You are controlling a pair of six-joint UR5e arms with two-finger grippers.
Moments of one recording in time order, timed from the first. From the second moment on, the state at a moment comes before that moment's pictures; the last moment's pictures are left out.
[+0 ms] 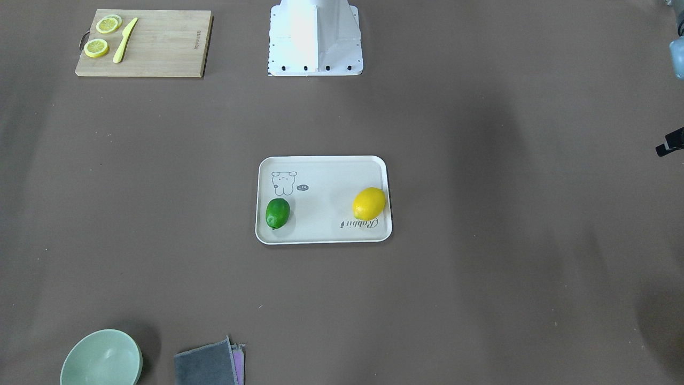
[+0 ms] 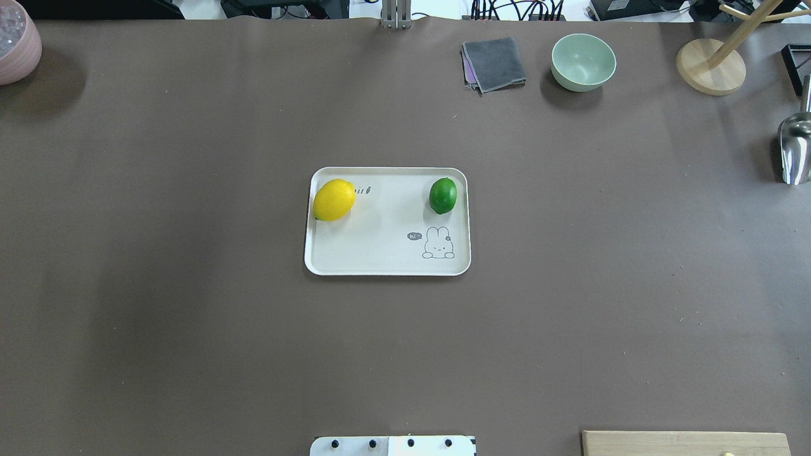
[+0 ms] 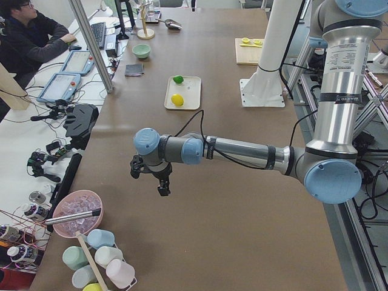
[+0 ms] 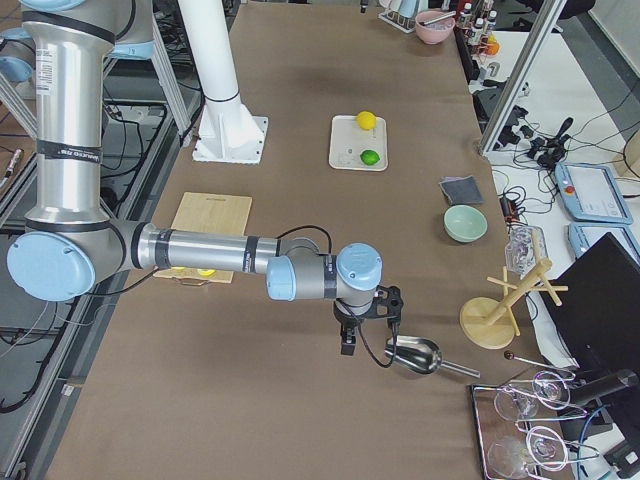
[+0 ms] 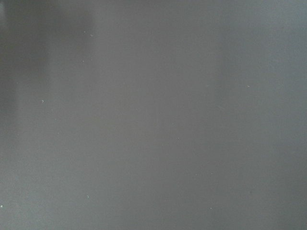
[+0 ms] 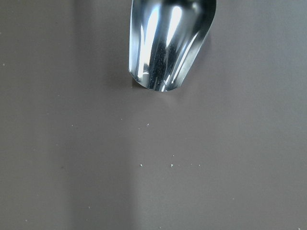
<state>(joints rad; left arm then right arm) -1.43 -1.63 -1.64 -1.48 -2.43 -0.14 1.51 -1.66 1.61 -1.46 2.35 0.14</state>
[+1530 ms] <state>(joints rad) -1.42 -1.71 -1.62 -1.49 -2.43 -0.14 1.50 -1.62 1.62 -1.45 2.37 0.15</state>
